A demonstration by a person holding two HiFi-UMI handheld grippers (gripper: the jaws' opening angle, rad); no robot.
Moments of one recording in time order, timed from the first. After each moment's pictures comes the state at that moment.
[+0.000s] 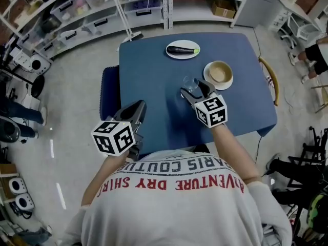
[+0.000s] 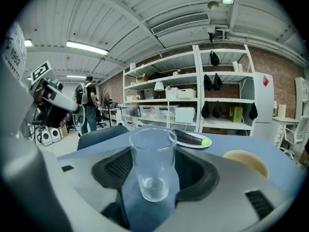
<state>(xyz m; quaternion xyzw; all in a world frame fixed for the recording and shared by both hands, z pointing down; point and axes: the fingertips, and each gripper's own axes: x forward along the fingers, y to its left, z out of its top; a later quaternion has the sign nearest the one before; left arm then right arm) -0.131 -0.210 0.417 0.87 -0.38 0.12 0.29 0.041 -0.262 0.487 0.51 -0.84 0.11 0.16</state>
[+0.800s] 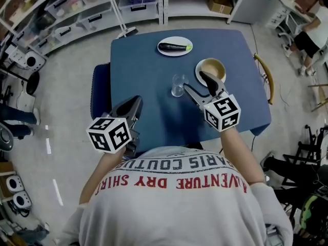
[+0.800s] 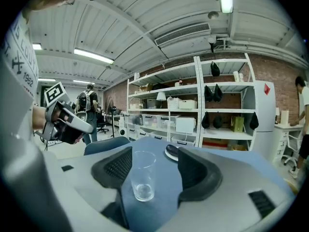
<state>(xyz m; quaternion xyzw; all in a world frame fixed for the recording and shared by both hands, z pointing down) -0.102 -0.217 0.416 0.87 -0.38 0.11 0.30 0.080 -0.243 0.423 0.50 -0.85 0.08 0.13</state>
